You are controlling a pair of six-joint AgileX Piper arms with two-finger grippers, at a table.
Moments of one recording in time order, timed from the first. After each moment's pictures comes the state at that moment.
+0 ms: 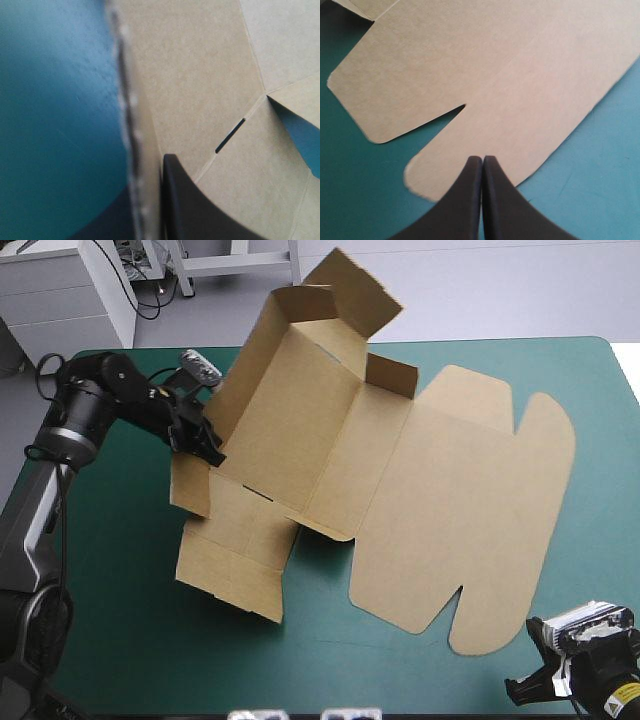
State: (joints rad) left arm -0.15 1.68 -1.68 -0.31 1.23 0.74; right arm 0.17 0.20 -0.50 0.15 1.00 -0.22
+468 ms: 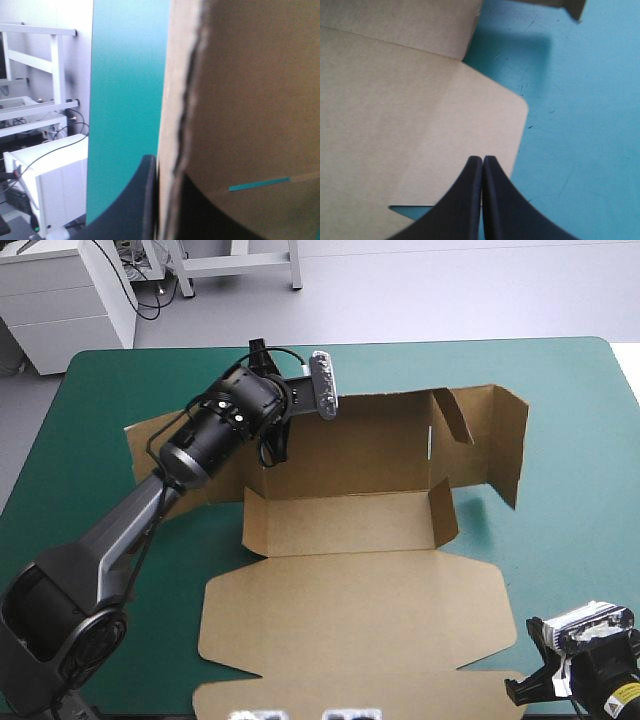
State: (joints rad) left arm -0.67 1.78 -1.84 0.46 1.04 0.69; right arm 0.17 0.20 -0.50 0.15 1.00 -0.22
